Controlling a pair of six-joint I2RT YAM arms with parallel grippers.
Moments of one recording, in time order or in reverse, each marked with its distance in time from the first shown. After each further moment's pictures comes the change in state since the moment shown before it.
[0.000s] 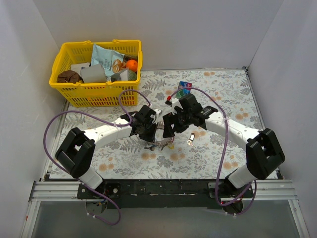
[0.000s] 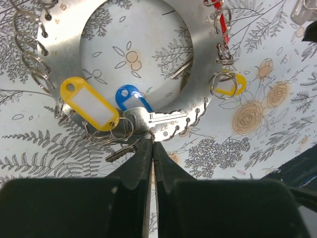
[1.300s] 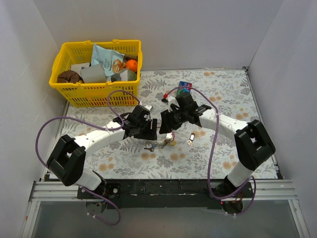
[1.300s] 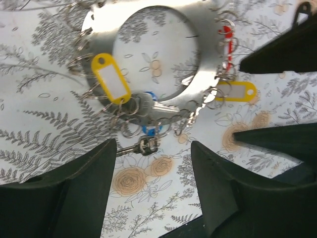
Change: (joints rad) left arm 0.022 -0.116 -0.063 0.061 -0.070 -0.160; right arm -0.023 0.088 -0.013 0.187 -0.123 0.003
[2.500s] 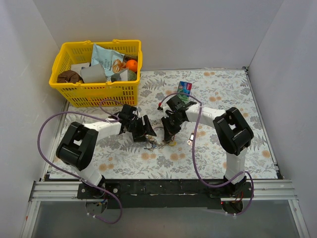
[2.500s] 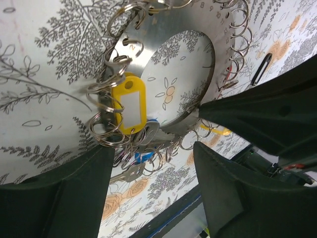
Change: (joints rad) left arm 0.261 0.172 -0.131 0.259 0.406 -0.282; right arm 0.013 0.312 0.192 -0.258 0.103 -0.029
